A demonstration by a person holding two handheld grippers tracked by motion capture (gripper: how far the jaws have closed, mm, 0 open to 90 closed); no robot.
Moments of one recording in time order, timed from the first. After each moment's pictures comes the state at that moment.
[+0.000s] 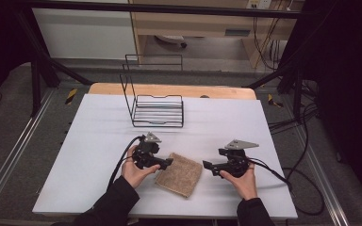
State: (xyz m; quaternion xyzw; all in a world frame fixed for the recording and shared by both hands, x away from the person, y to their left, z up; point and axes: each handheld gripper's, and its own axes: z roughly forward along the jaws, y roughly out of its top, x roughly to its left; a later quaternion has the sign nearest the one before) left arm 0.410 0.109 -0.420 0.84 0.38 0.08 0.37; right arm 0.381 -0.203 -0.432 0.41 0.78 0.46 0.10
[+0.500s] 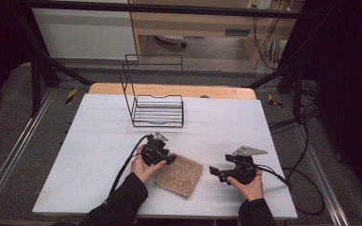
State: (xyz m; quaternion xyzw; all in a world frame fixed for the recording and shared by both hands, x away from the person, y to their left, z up) left arm 0.427 0.093 -0.444 0.85 0.38 0.06 0.36; right arm 0.364 -0.220 -0.438 0.43 0.77 0.46 0.09
